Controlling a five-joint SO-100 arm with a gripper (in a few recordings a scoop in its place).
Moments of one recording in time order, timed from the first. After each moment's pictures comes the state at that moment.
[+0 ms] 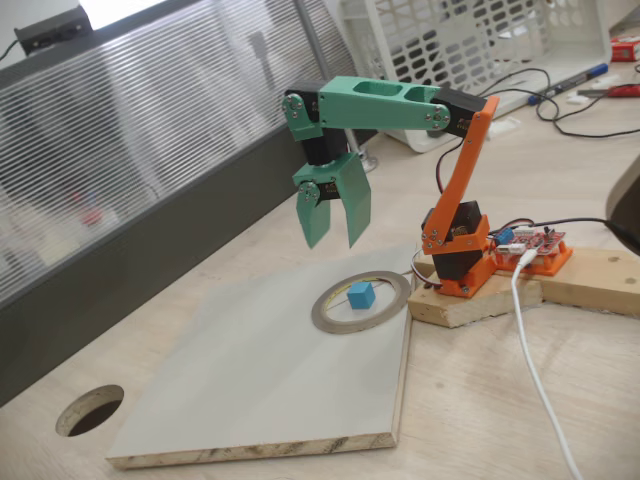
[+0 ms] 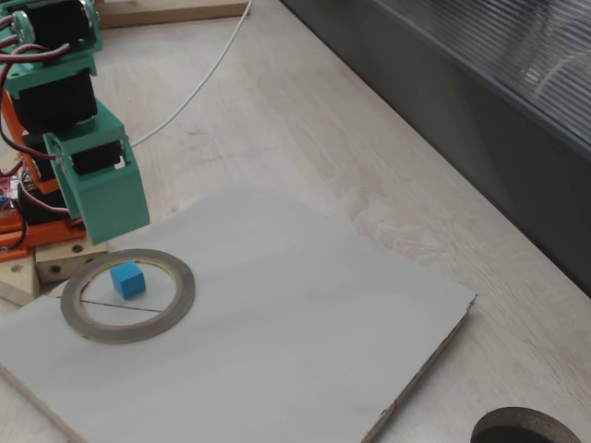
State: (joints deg) arm 18.4 119.5 104.4 104.2 101.5
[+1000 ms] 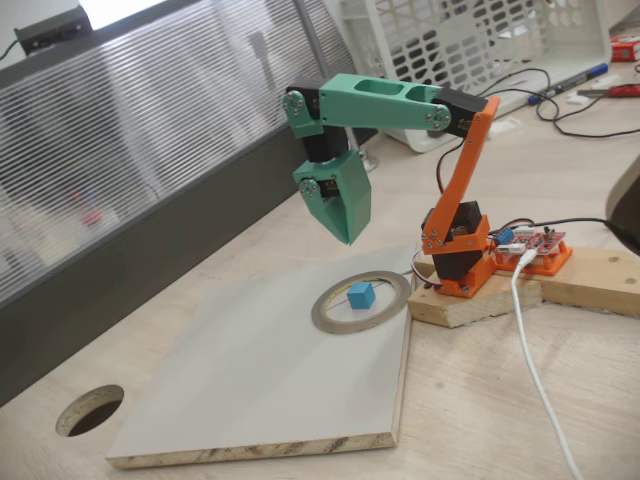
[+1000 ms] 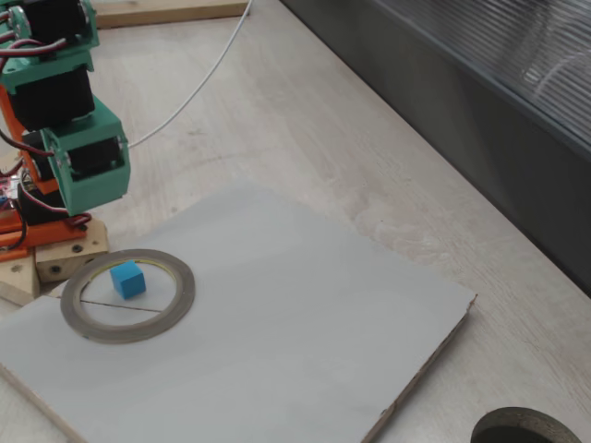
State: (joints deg) arm 18.7 119.9 104.0 105.9 101.5
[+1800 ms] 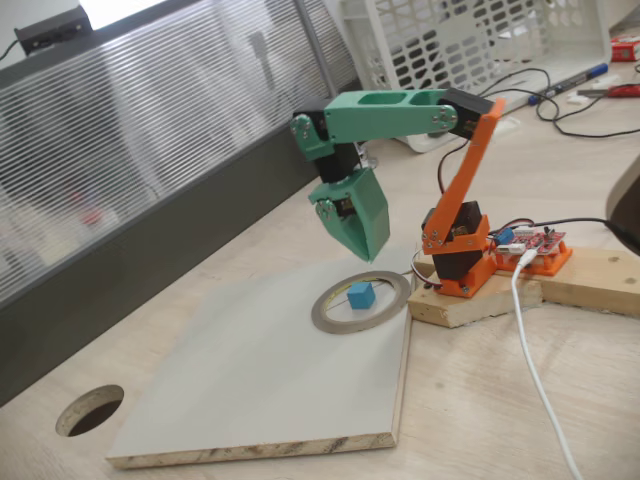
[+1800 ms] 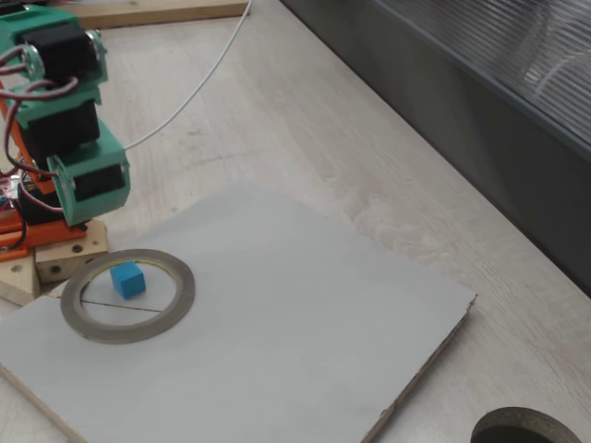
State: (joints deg) arm 18.4 123.6 115.8 105.5 101.6
